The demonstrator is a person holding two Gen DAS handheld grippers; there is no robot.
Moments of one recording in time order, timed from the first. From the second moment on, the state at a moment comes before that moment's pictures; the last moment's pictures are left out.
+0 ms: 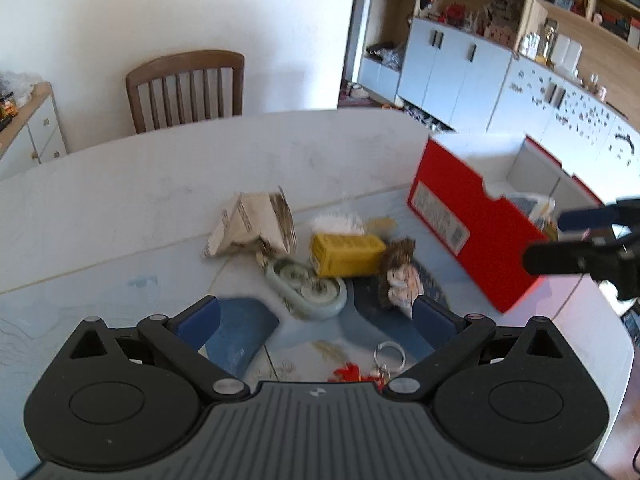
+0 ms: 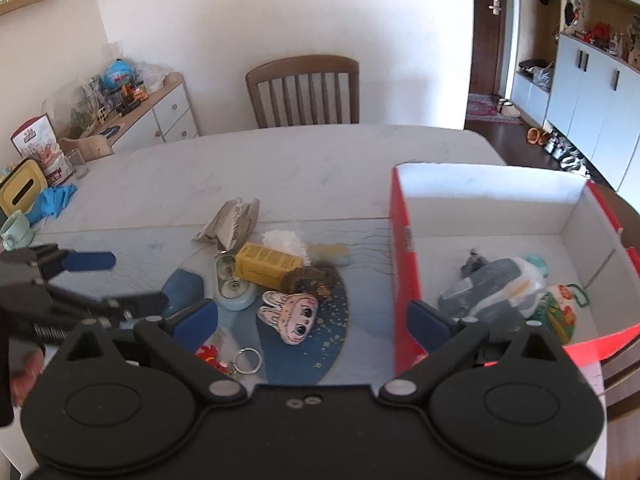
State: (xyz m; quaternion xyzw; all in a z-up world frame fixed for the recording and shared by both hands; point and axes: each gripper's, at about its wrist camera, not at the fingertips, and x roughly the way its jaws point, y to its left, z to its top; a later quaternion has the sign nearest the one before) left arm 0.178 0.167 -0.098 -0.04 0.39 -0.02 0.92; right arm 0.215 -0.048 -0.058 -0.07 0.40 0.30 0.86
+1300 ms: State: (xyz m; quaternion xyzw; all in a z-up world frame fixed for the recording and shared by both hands) left arm 0.169 0.127 -0.178 0.01 0.41 -0.06 0.91; right arm 0.256 0.018 -0.158 -0.12 0.47 0.32 0.82
